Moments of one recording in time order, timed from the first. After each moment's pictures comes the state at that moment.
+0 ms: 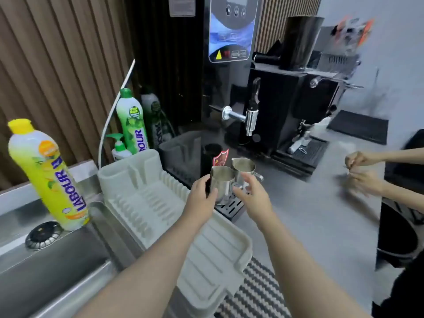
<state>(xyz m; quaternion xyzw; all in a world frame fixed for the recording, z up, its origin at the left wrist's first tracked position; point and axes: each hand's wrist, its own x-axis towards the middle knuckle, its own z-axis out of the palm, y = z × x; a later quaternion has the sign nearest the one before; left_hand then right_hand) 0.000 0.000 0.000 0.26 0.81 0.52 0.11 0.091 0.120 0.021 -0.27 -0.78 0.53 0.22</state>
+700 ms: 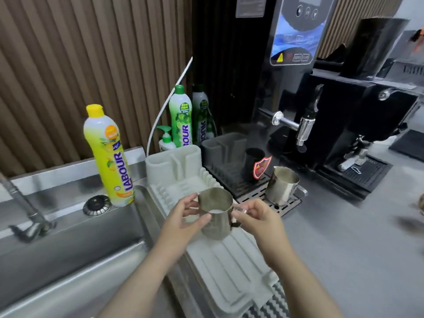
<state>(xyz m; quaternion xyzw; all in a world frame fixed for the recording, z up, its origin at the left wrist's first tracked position) 0.036 -0.132 0.008 0.15 0.73 0.66 0.07 0.104 0.036 0.036 -0.15 -0.70 0.69 0.13</state>
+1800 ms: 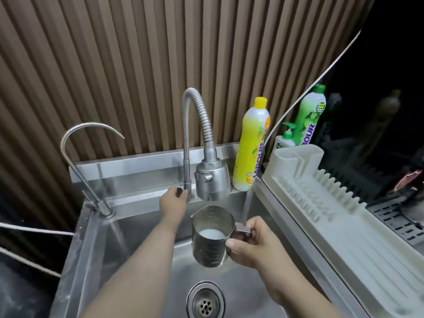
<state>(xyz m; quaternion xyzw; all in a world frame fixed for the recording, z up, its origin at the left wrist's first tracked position) -0.070 -0.453 -0.050 -0.19 0.80 0.57 -0.06 0.085 -0.274 0.011 -0.06 -0.65 0.75 -0.08</state>
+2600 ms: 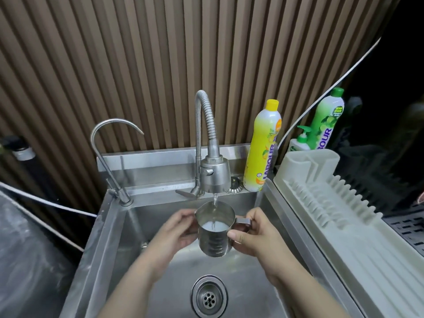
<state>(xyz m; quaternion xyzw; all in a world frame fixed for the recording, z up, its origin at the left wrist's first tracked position) 0.065 -0.468 -0.017 -0.05 0.62 0.78 0.10 0.078 -0.261 0.018 0.02 -0.66 0.74 -0.13</state>
